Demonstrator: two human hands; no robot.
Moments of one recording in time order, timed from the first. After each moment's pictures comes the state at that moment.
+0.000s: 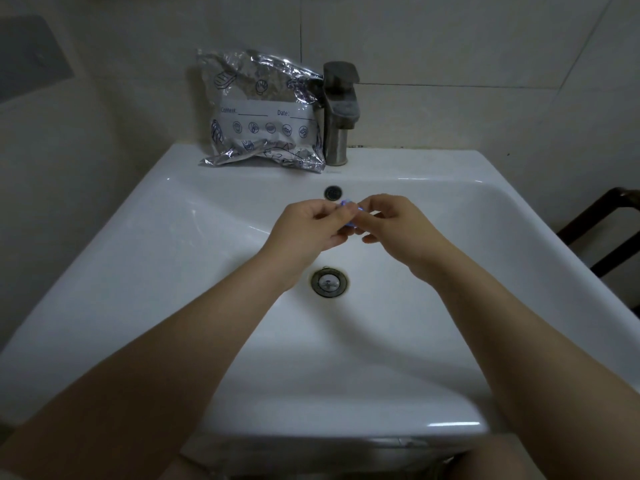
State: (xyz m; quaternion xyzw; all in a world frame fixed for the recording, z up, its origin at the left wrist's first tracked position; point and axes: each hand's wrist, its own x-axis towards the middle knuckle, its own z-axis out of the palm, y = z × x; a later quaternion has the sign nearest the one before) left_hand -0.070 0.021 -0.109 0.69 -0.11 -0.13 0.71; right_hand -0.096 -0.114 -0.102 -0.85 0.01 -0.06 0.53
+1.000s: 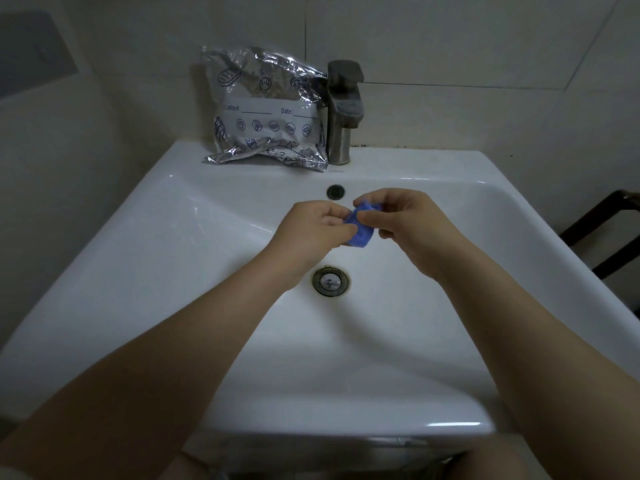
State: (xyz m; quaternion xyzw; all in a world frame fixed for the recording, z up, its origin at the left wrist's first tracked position) left_hand -0.072 0.023 -0.108 0.75 -0.15 -0.11 0.63; right_hand -0.099 -0.122 -0.096 -0.78 0.03 -0.04 0.62
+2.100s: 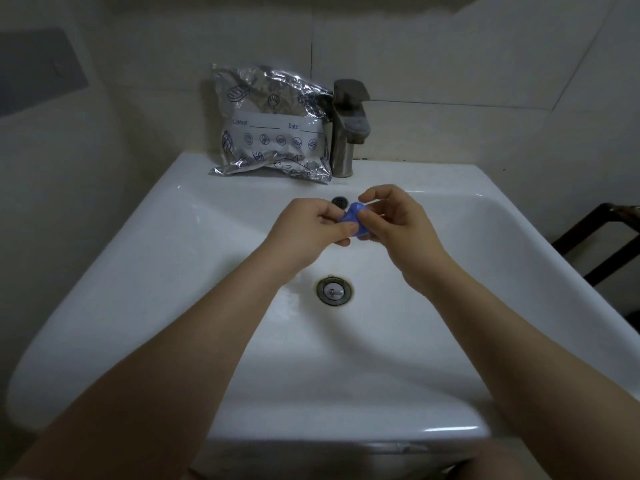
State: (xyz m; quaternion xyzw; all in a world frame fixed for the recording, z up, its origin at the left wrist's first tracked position) left_hand -0.060 0.041 -0.095 0.78 -0.18 -0.09 0.60; right_hand -0.098 -0.100 -0.100 -0.75 -0.01 -0.14 0.65
